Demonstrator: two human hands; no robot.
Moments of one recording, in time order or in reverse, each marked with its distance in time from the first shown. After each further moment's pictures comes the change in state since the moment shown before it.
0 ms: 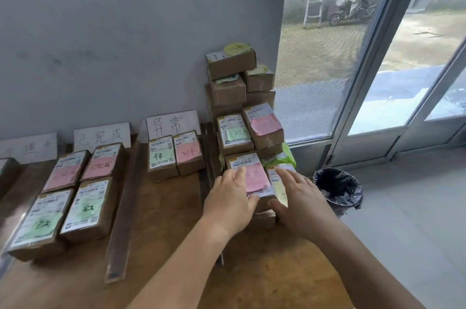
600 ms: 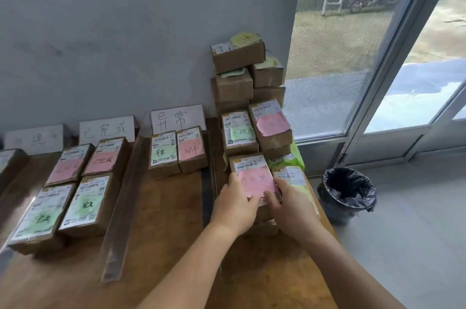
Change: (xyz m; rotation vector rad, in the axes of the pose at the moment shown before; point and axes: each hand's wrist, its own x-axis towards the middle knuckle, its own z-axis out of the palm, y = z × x) left_hand 0.024 0.001 0.027 -0.343 -0.022 -0.284; right_hand 0.039 0.005 0.043 0.288 -0.018 0.148
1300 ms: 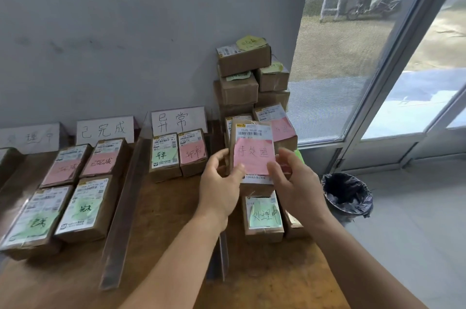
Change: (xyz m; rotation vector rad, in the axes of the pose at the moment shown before) left_hand 0.009 0.004 -0.042 -0.833 0.172 -0.019; right_hand 0.016 -0.039 -0.031 0.309 0.262 -0.178
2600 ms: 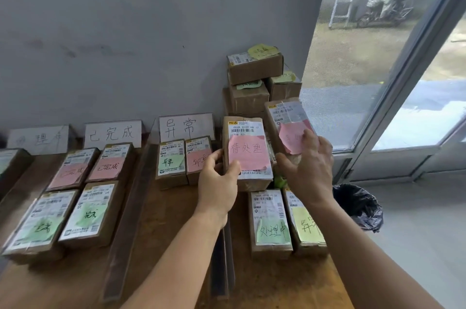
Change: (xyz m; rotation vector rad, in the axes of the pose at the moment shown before) left_hand 0.032 0.006 -0.009 -0.020 0.079 0.032; right_hand 0.063 0.009 0.011 -0.180 0.152 0.053
